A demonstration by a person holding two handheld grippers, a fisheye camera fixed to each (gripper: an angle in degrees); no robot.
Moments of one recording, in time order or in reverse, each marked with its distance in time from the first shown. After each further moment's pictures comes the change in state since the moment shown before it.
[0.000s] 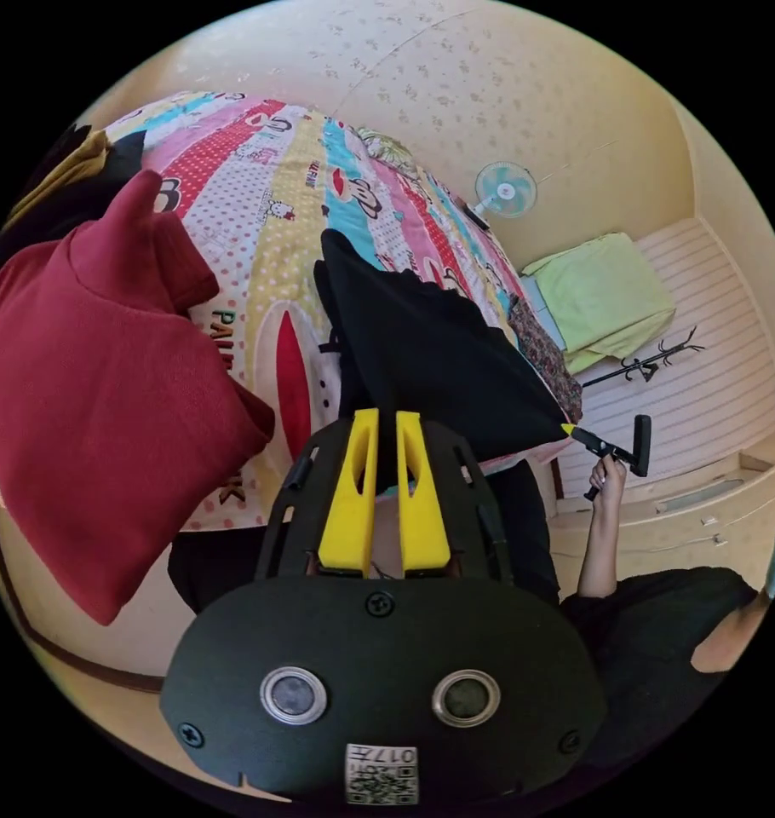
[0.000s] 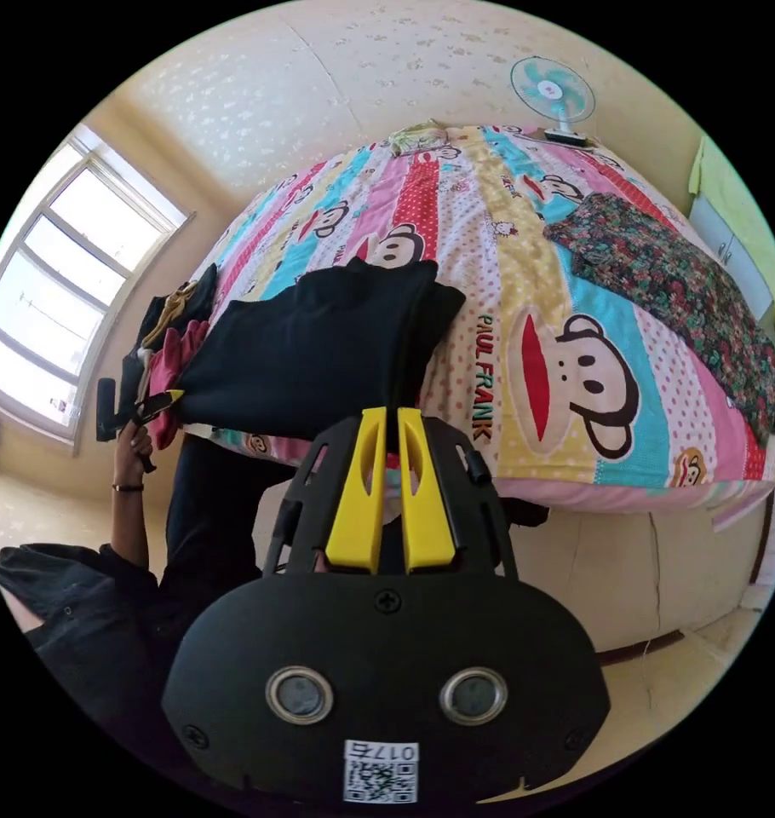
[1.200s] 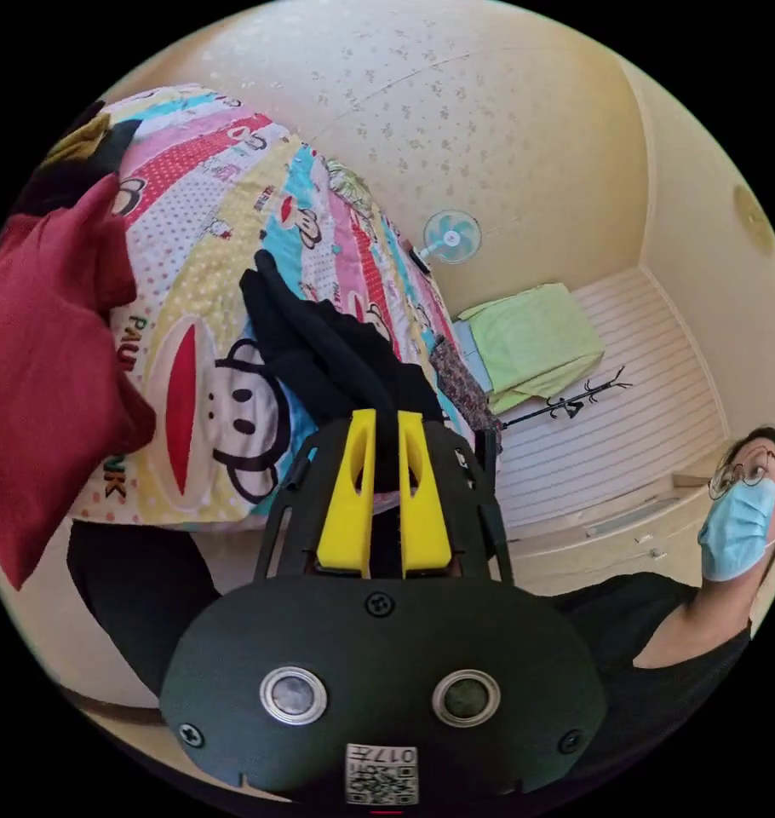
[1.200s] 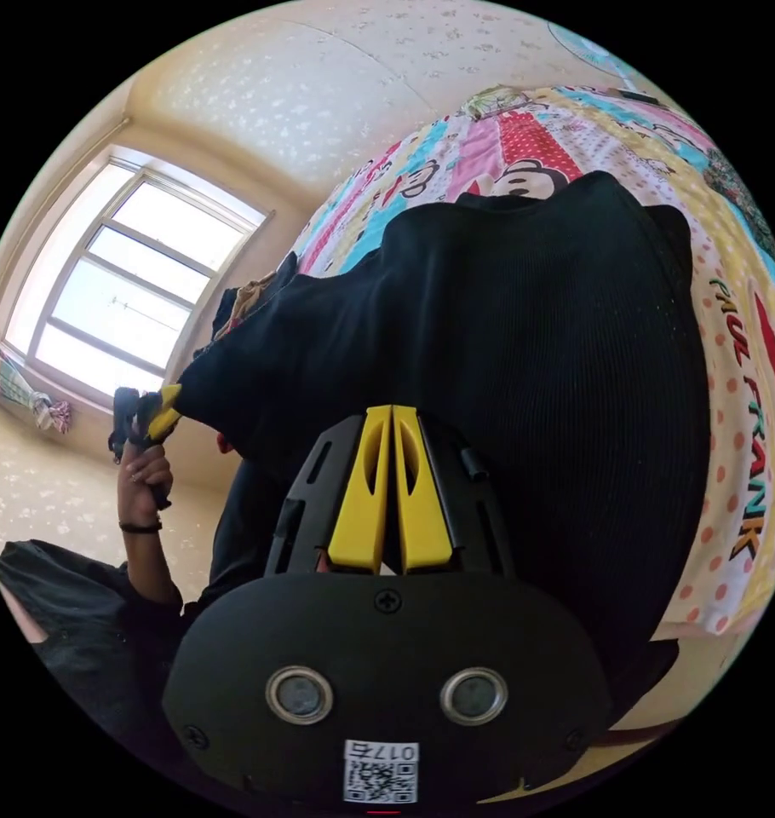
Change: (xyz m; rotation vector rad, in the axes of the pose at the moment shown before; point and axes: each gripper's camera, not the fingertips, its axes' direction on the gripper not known) left arm 0.176 0.022 0.008 0.186 0.390 0.172; right arm -0.061 -0.001 0.154 0.043 -0.336 -0.166
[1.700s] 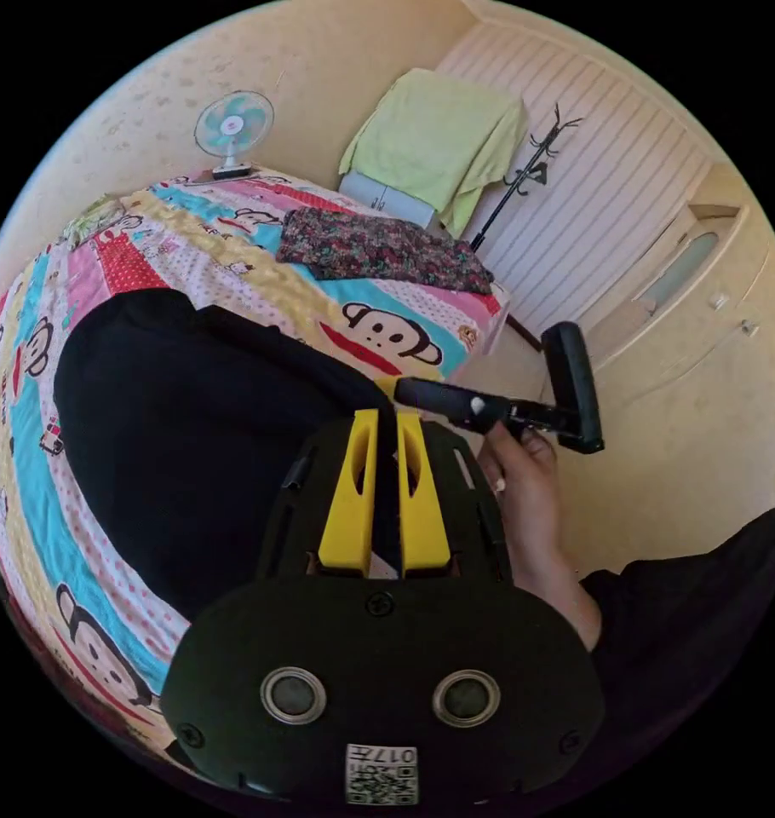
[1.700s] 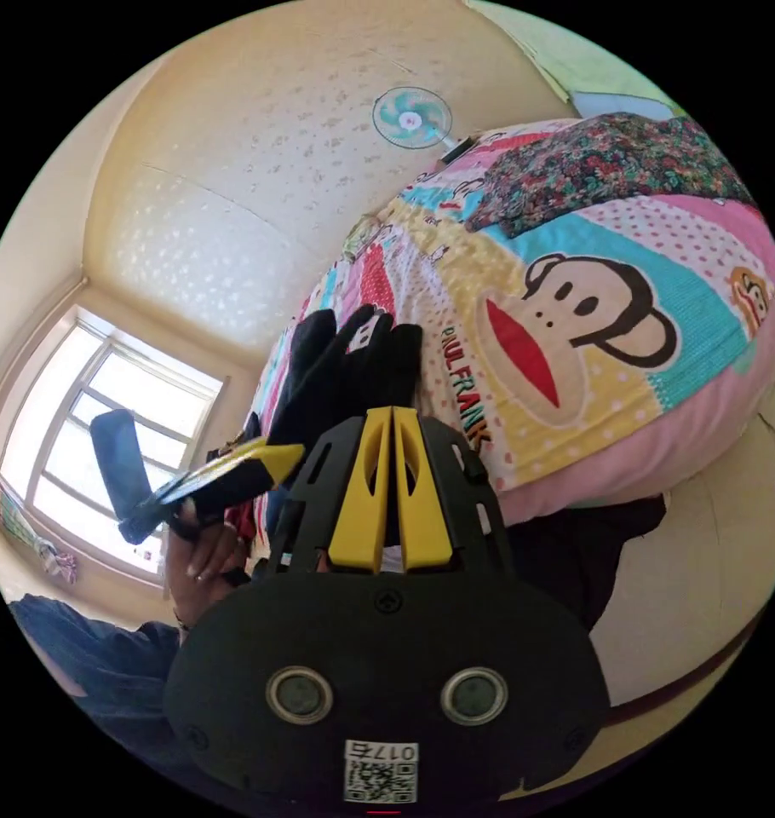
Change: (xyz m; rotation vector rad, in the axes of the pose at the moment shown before) left arm 0.199 0.065 0.360 -0.504 -0.300 0.597; right arm 0.056 0.103 -0.154 0.554 0.087 0.325
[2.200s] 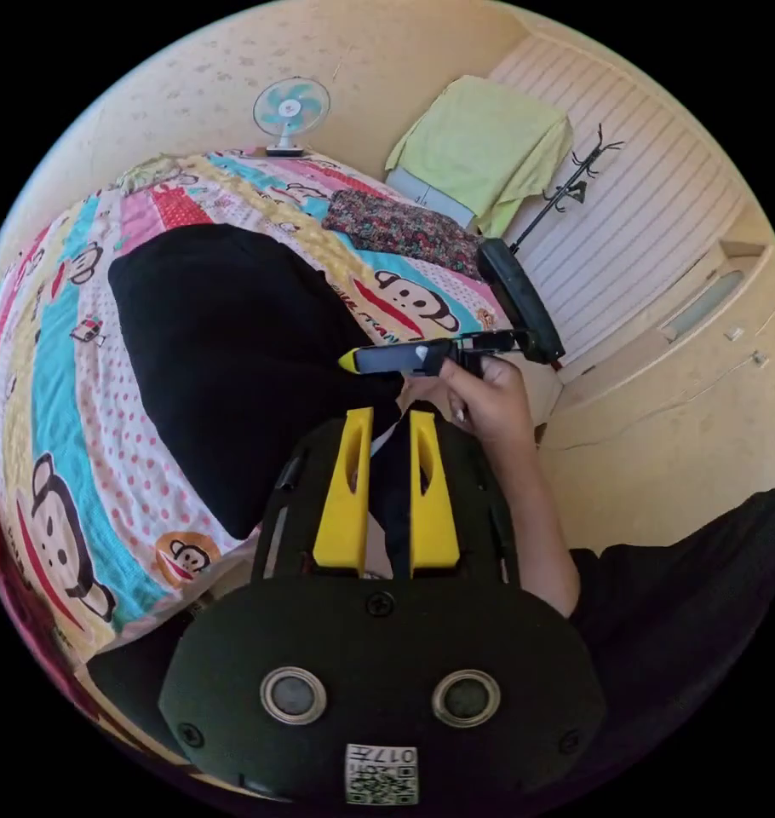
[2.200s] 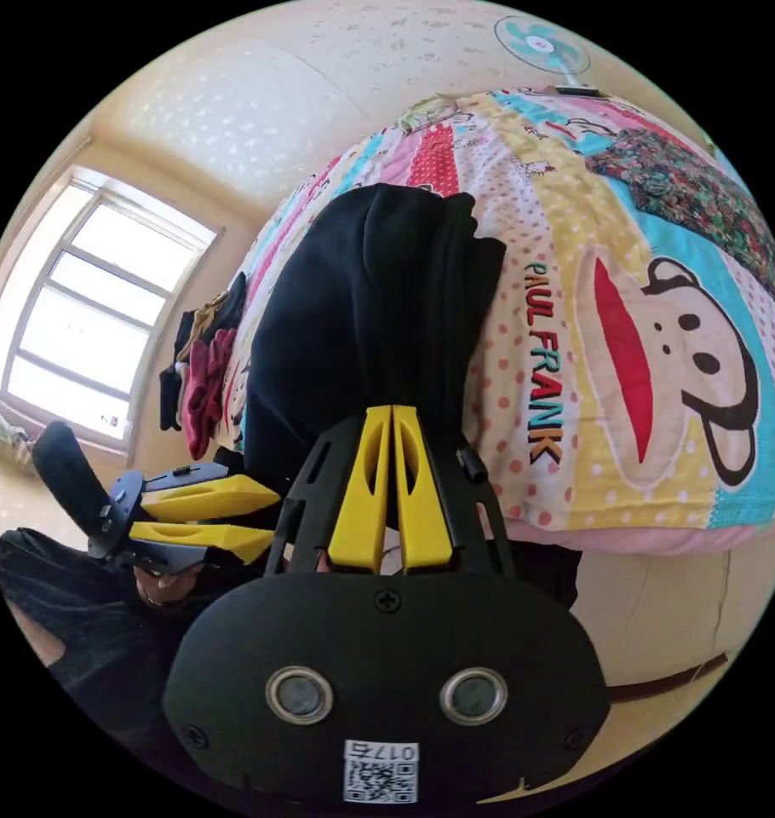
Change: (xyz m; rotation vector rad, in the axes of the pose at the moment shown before) left arm -0.052 0.081 -0.057 0.117 0.228 -0.323; right arm -0.018 -0.005 0.093 -0.488 0.170 -0.169
